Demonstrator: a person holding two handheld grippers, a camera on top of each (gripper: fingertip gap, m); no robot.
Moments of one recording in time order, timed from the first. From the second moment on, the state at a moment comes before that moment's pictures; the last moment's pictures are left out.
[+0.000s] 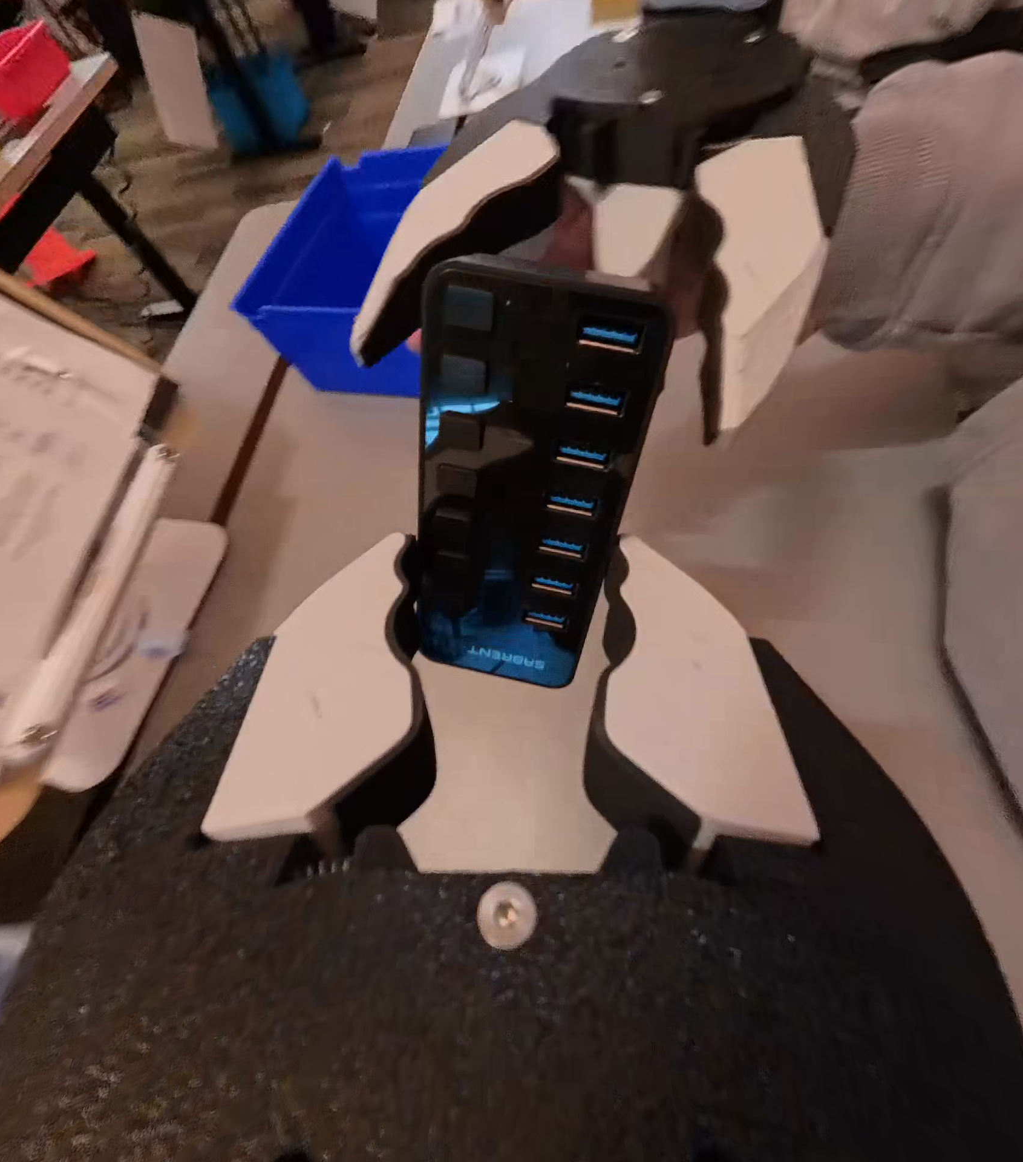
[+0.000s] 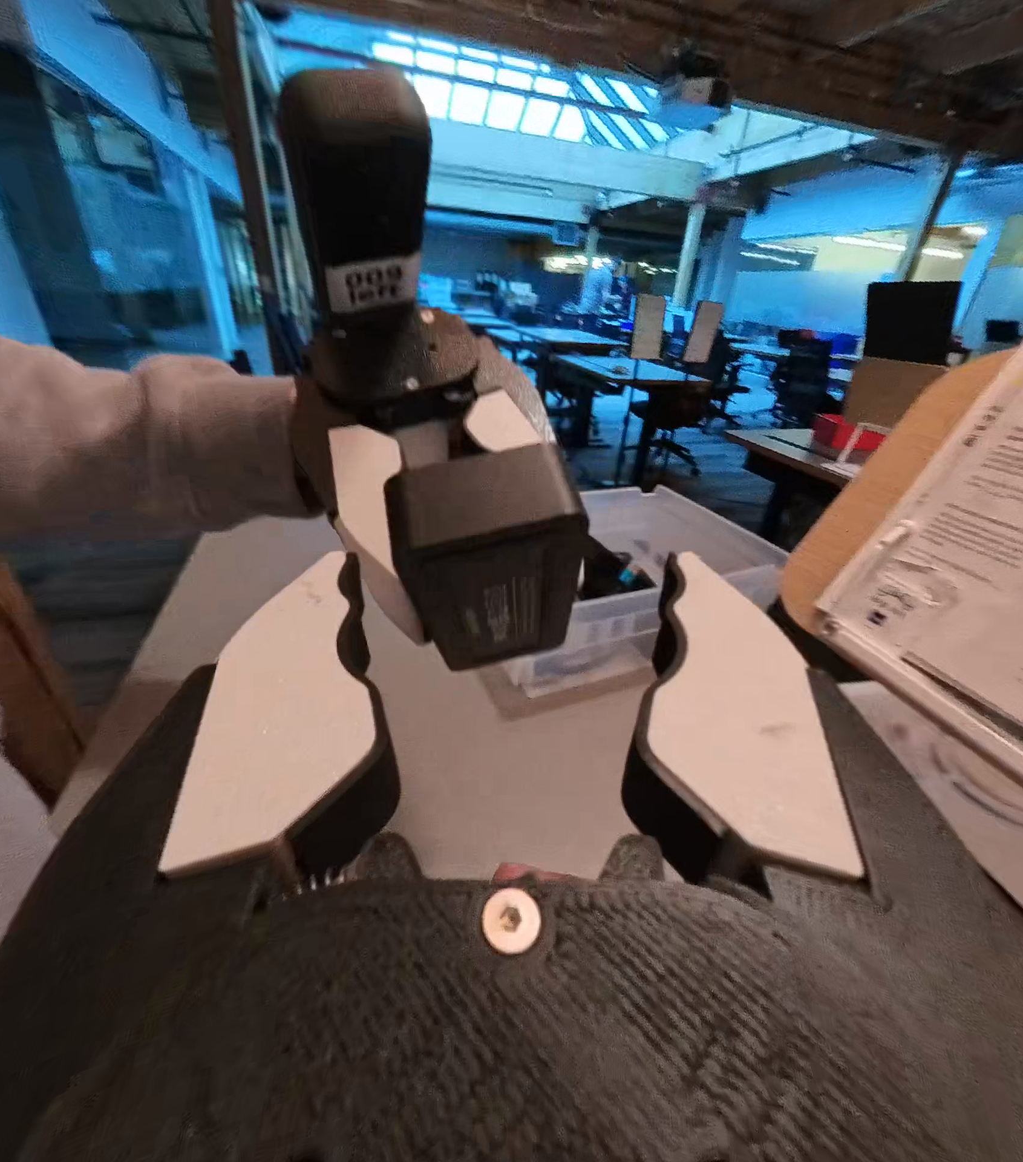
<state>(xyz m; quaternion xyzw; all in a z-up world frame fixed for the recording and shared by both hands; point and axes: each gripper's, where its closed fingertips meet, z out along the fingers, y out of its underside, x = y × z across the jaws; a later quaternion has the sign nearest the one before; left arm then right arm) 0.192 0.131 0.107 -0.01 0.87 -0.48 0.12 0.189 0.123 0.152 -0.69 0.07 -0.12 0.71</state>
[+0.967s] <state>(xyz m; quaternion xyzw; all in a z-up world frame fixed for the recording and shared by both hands) 0.154 0.087 0.133 -0.36 0.16 -0.77 -0.51 0.137 0.079 0.160 -0.61 0.03 -0.18 0.77</state>
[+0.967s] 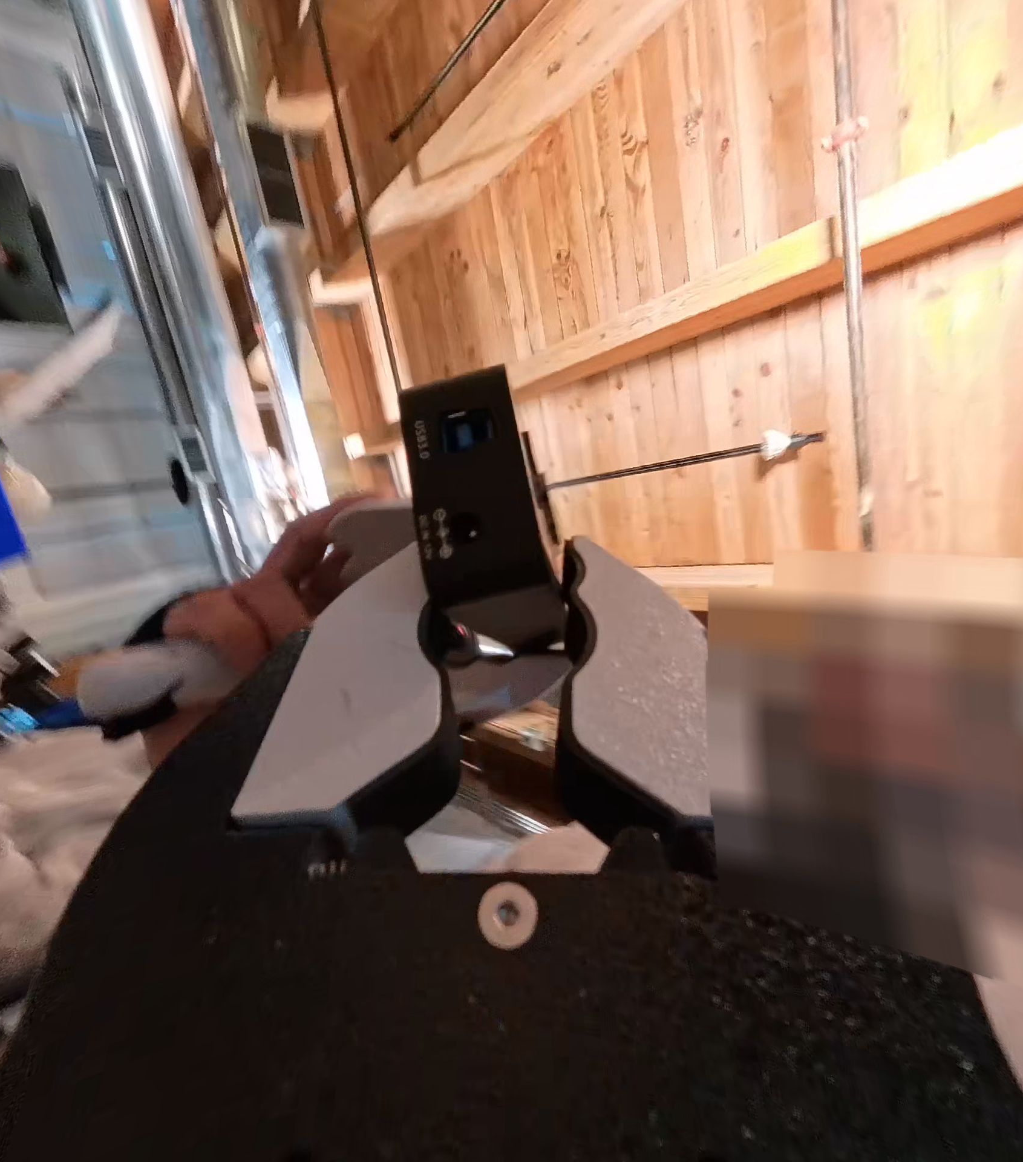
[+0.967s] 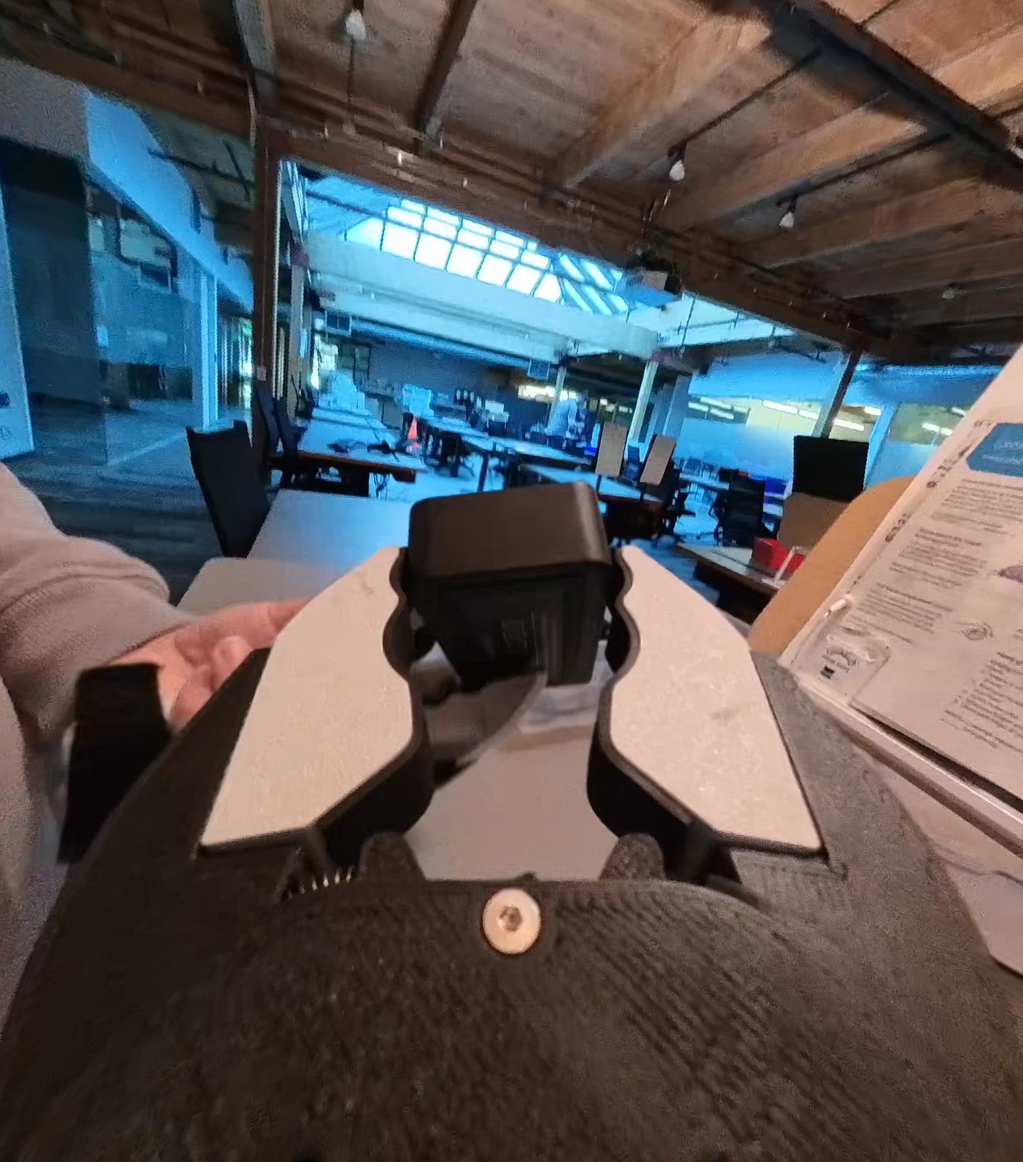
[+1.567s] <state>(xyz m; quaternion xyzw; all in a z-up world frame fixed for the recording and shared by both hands) 0.151 0.080 0.129 -0.10 0.69 -0.70 -0.11 0.142 0.087 0.101 -0.73 0.14 0.01 0.67</state>
